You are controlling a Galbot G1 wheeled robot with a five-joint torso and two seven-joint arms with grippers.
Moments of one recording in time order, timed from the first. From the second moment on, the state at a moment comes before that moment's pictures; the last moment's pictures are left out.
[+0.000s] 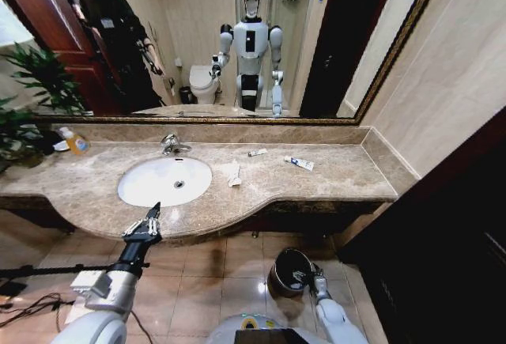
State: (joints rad) left arm 1.83 -1.36 -0.81 -2.47 -0.37 0.17 0.05; right arm -1.26 1.40 0.48 1.00 0.08 0.14 -0.02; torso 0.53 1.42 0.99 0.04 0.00
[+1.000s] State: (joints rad) left arm 1.83 -1.36 -0.81 -2.47 -0.37 0.17 0.05; right arm -1.74 1.29 0.55 2.04 0.28 0.03 0.06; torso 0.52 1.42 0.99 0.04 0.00
